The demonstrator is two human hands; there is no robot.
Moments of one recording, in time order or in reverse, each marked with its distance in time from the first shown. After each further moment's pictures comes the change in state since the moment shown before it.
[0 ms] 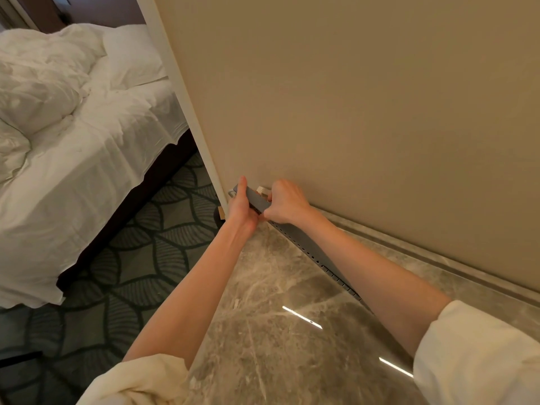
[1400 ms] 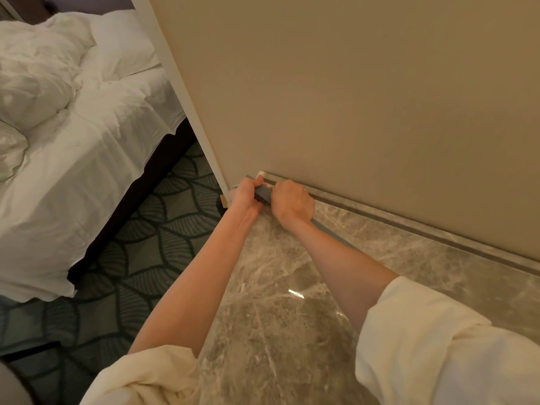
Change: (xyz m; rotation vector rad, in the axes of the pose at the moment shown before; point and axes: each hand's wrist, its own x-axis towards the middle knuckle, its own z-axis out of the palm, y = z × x) left_hand -0.007 -0.001 0.004 0.127 0.173 -0.022; right_hand -0.004 0.011 0.051 0.014 0.273 0.333
